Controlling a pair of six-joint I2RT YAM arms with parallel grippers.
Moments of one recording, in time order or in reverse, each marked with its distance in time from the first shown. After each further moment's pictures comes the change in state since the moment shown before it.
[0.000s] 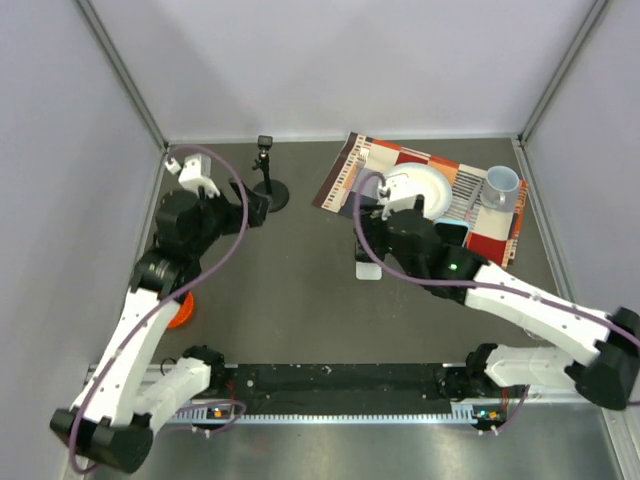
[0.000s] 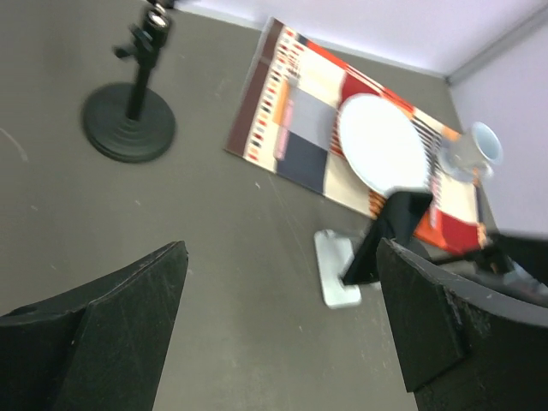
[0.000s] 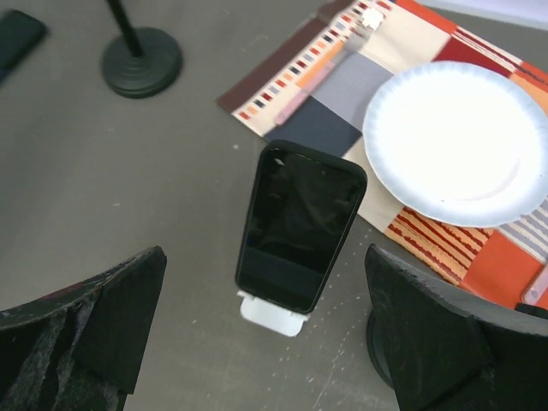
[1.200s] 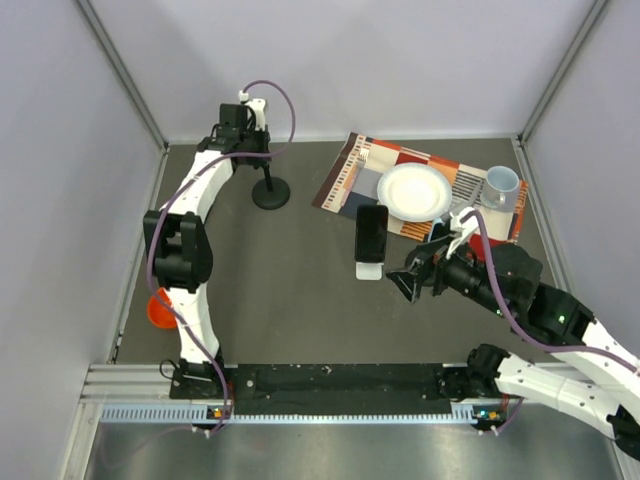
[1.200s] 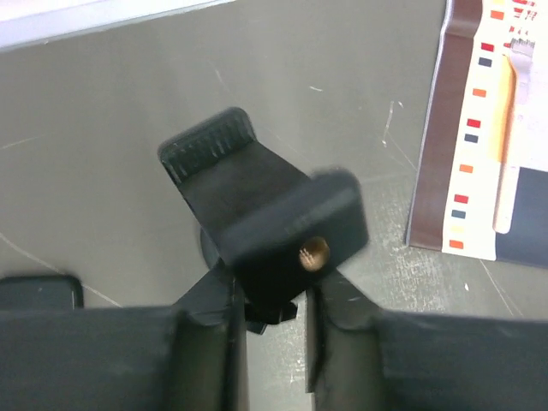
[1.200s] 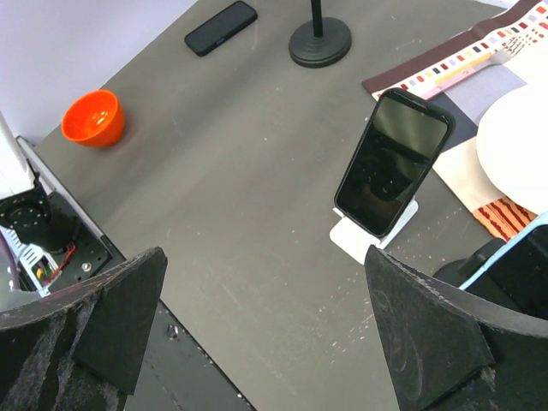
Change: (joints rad) left arm 0.186 1.207 0.901 -0.125 0.079 0.514; right arm -0.001 -0.589 -0.039 -0.348 -0.466 -0.005
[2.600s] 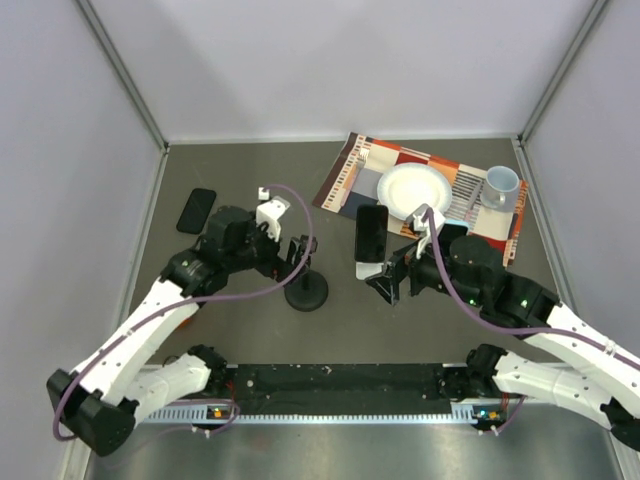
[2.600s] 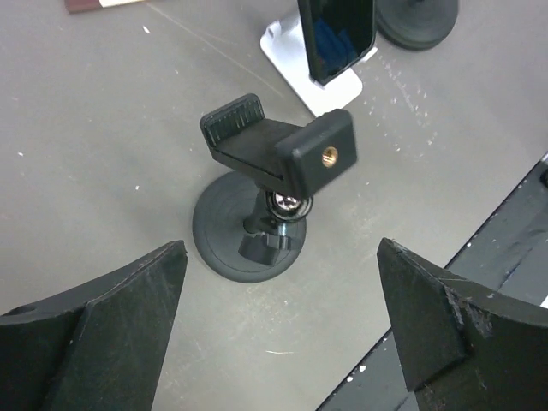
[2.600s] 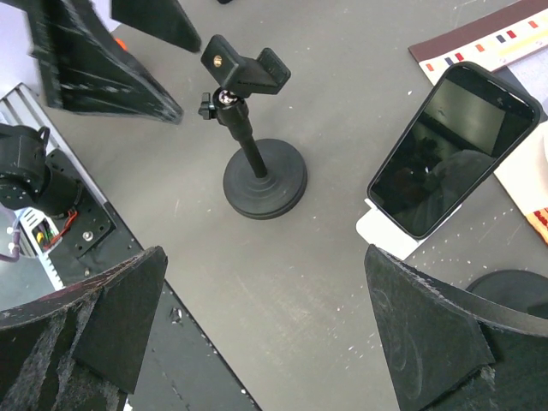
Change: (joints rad) left arm -0.404 -1.016 -0.918 -0.069 0.163 -0.044; right arm 0.000 0.123 -0.056 0.090 -0.106 -0.016
